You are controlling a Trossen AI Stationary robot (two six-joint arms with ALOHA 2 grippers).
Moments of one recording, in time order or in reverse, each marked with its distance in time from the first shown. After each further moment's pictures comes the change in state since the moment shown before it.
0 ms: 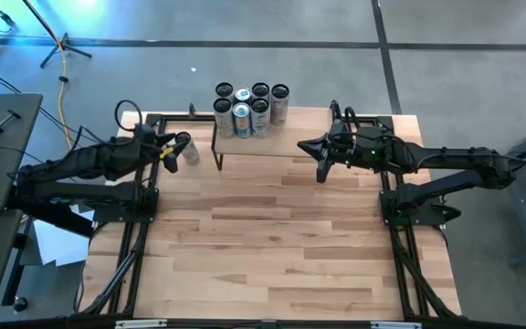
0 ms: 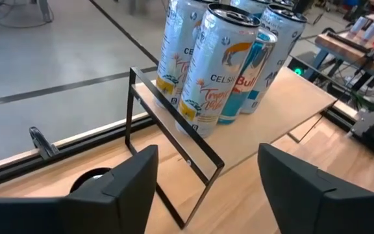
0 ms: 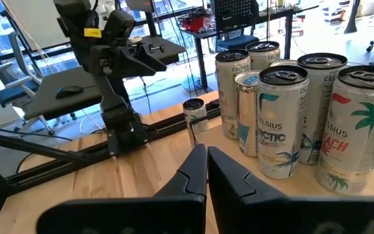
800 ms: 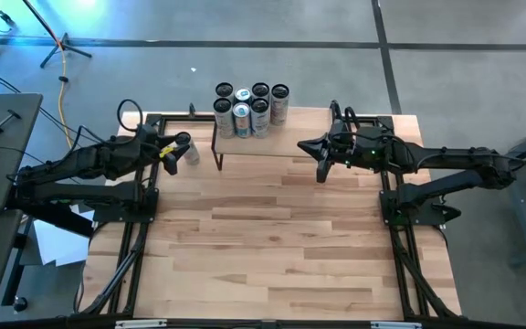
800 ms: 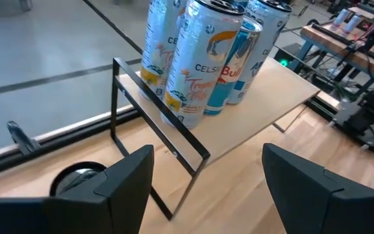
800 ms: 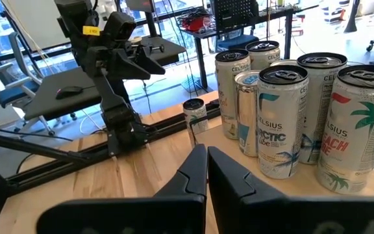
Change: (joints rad) left arm 0.025 -0.001 0.000 0.001 0.086 0.009; right arm 0.000 0.000 0.000 0.000 0.000 0.003
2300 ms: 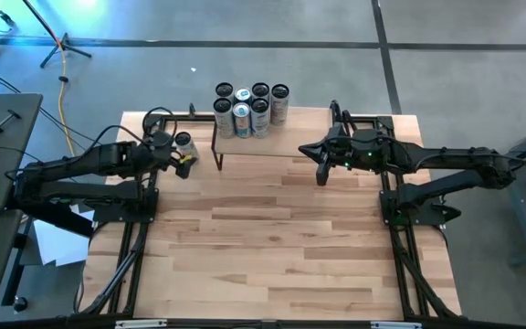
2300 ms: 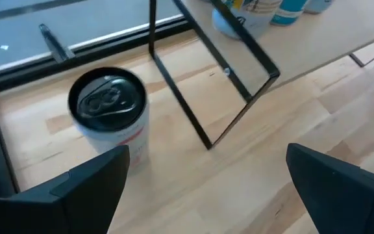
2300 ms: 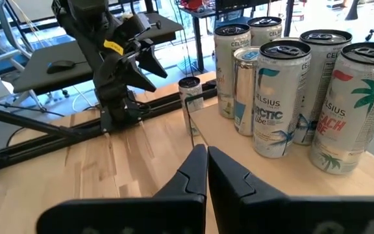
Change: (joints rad) left arm 0.065 0.184 -0.001 -0.208 0.069 -0.181; right arm 0.006 0.000 0.000 -0.084 0.000 -0.023
